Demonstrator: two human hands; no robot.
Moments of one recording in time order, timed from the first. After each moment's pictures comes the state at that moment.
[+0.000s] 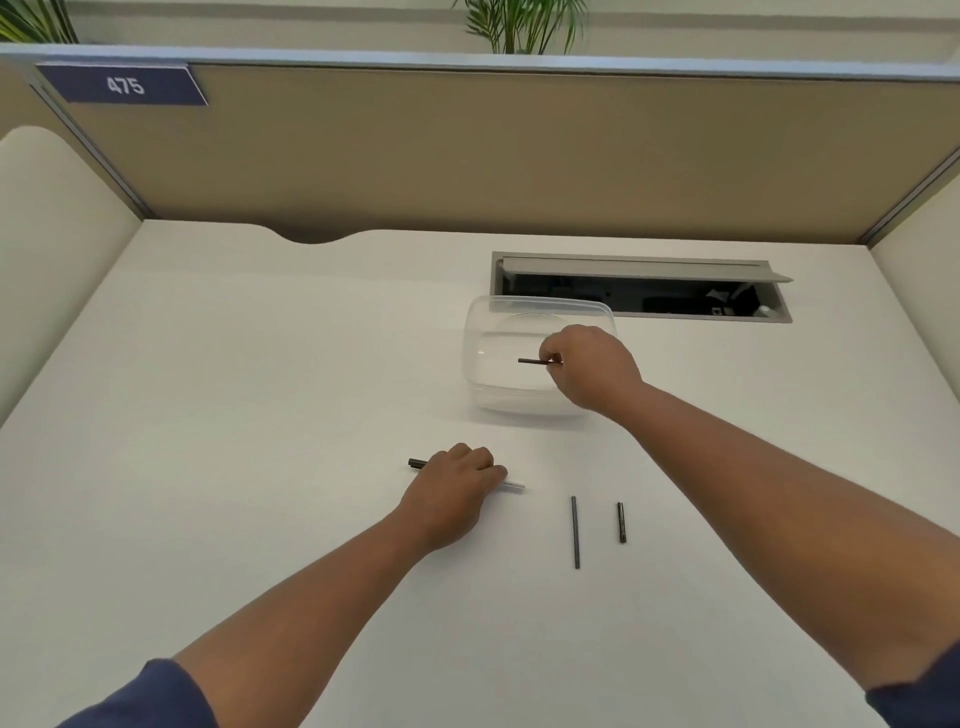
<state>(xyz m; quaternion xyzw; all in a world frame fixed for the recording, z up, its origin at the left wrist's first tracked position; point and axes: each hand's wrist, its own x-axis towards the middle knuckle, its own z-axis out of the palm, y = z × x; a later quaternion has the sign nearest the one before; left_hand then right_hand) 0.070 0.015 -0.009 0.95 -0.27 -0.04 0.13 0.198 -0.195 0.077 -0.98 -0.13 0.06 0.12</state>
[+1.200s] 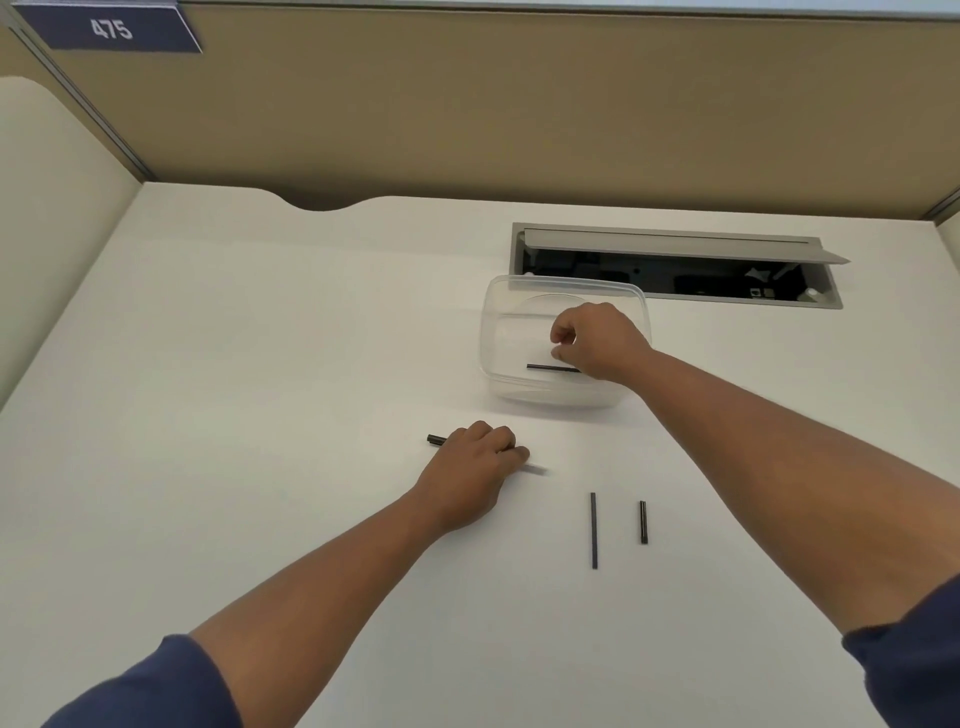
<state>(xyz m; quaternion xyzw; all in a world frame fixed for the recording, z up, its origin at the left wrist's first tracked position) 0.087 0.015 -0.015 0.95 -0.28 -0.04 0.16 0.248 -0.193 0.036 -0.96 -0.12 0.14 0.20</state>
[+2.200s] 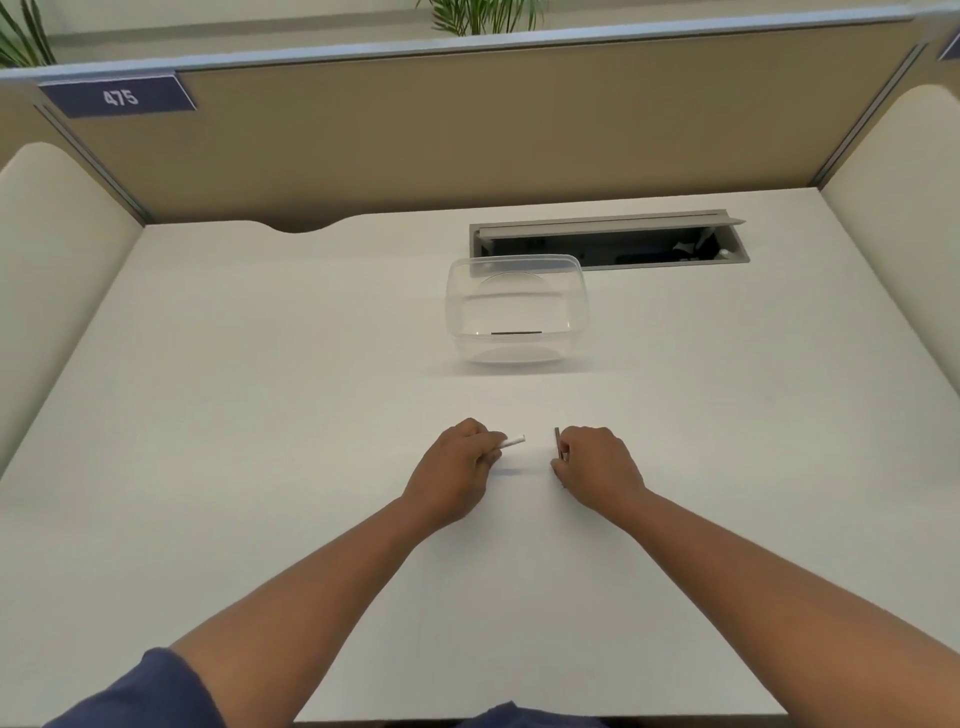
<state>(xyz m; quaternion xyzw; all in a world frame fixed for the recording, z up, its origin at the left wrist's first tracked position) 0.003 -0.005 0.014 0.93 -0.15 -0.07 0.34 0.013 -0.222 0.005 -0.97 0.00 0.17 0.19</state>
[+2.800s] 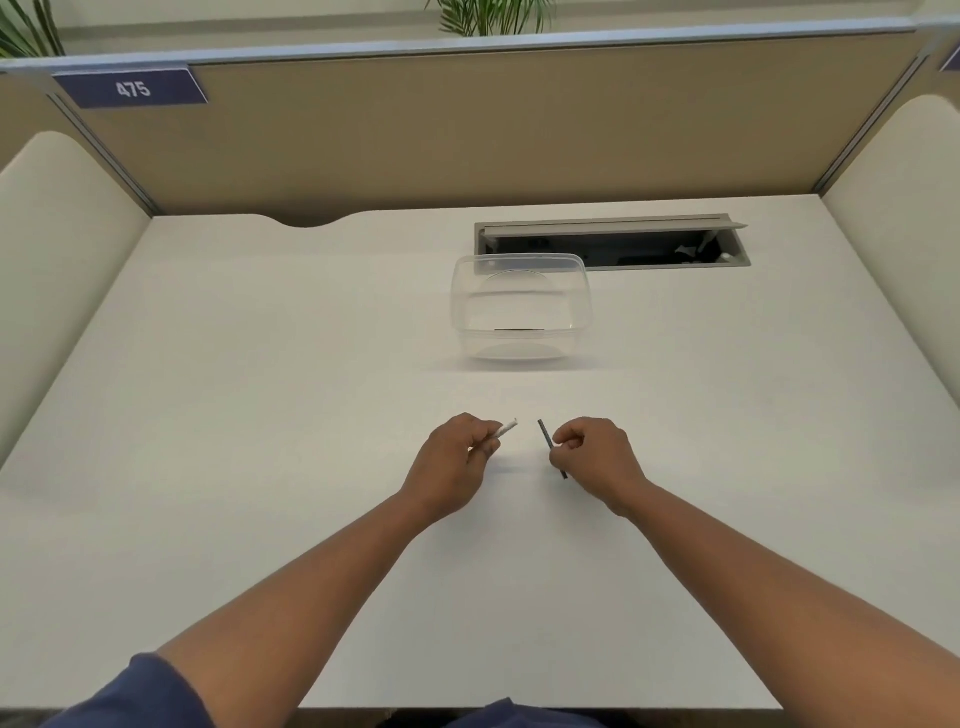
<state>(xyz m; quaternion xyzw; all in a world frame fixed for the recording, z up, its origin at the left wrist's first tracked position) -0.002 -0.002 0.020 0.91 -0.10 -0.07 0.40 0.006 -0.222 0.019 -0.86 0.15 0.17 0.47</state>
